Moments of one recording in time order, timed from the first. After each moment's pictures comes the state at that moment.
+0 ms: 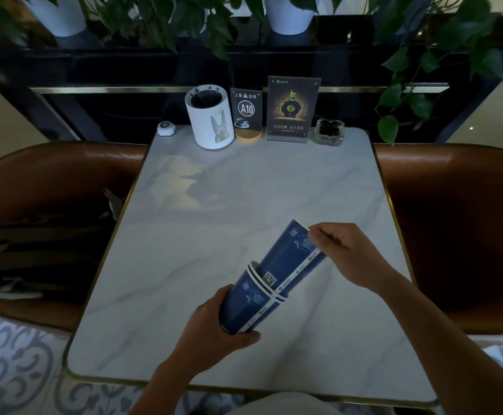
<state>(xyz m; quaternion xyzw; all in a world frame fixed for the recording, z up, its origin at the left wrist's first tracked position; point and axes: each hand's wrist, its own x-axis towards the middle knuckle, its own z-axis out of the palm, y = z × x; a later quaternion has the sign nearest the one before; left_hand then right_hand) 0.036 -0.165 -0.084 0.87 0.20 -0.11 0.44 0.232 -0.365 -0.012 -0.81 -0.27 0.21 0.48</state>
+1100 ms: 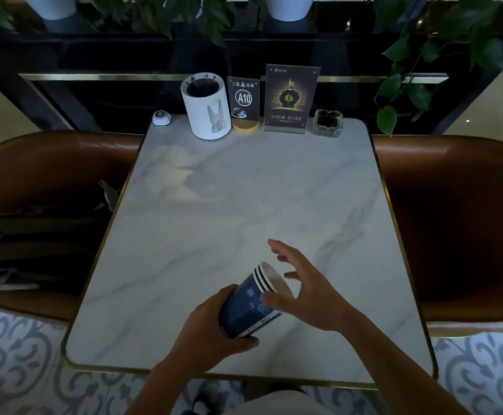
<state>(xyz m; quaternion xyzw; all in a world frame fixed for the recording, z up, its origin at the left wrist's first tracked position) 0.025 -0.171 -0.078 0.88 0.18 -0.12 0.43 0.160 -0.350 -0.054 -0.78 -0.28 0.32 0.46</state>
